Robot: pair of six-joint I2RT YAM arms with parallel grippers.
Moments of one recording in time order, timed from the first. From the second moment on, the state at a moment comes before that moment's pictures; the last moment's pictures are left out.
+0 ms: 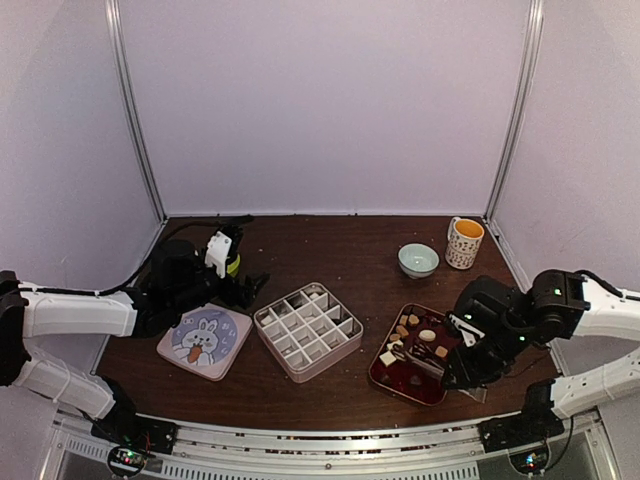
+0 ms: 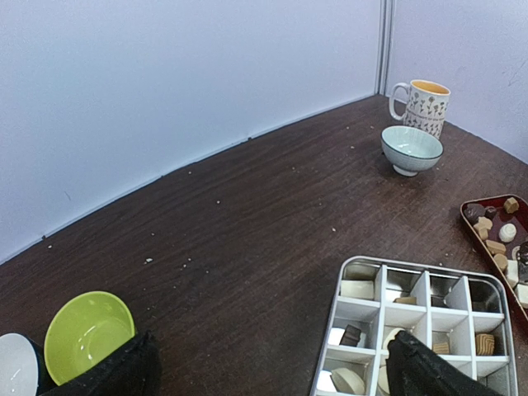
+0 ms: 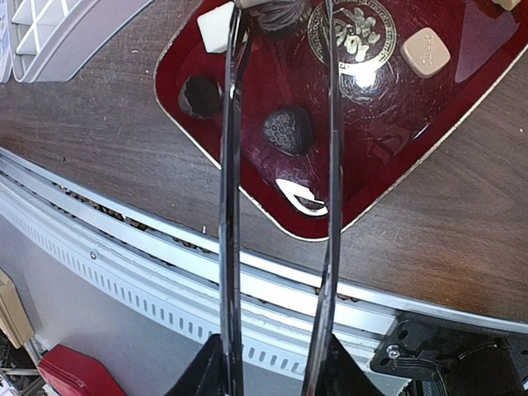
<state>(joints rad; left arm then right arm) -0.67 1.28 0.56 0.45 -0.02 0.05 1.07 0.98 0.84 -1.11 -0.09 0.89</state>
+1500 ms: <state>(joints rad) -0.67 1.28 0.56 0.45 -0.02 0.05 1.04 0.96 0.91 -1.15 -0.07 0.87</state>
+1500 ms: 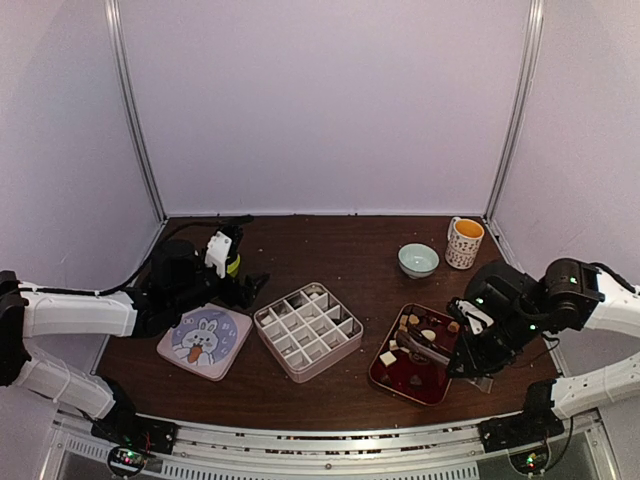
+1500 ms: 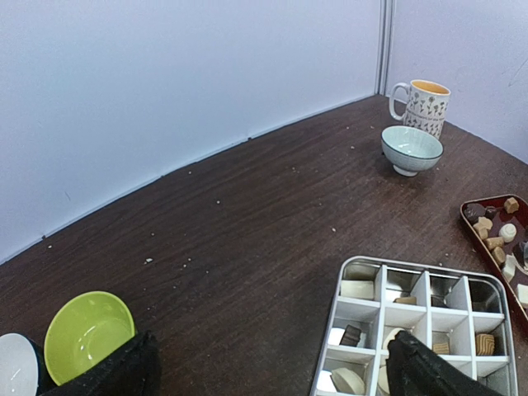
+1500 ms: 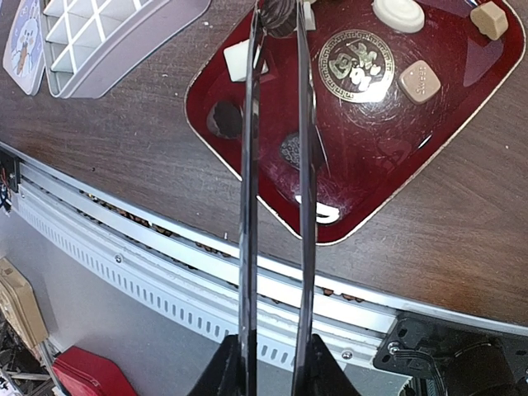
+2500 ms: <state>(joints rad) -0.67 1.28 0.56 0.45 -0.02 0.05 1.06 1.30 1.16 -0.84 -0.19 0.67</state>
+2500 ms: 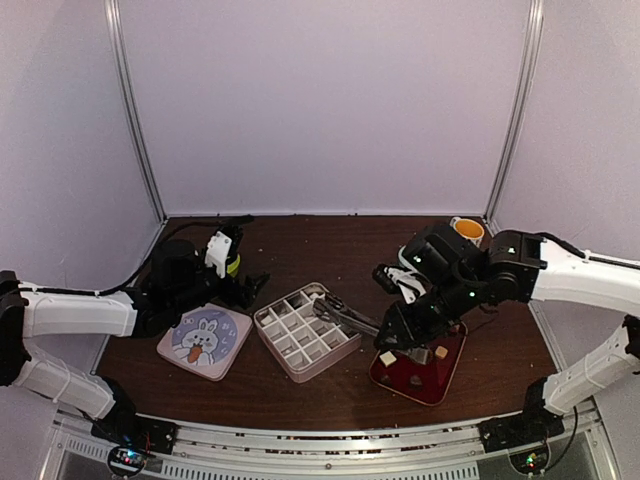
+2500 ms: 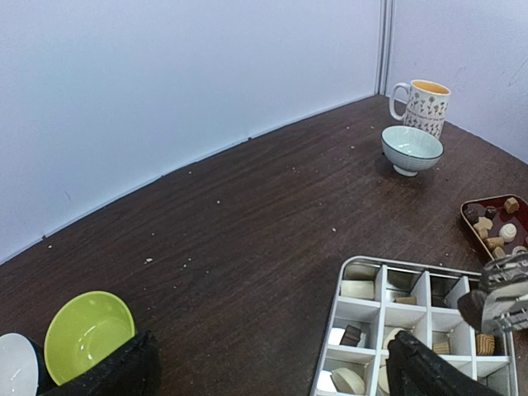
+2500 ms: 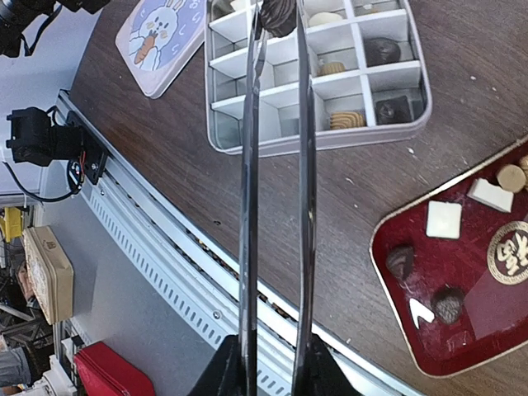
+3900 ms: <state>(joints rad) -0.67 1.28 0.56 0.45 -0.02 0.05 1.14 1.61 1.30 -0.68 -0.22 0.62</state>
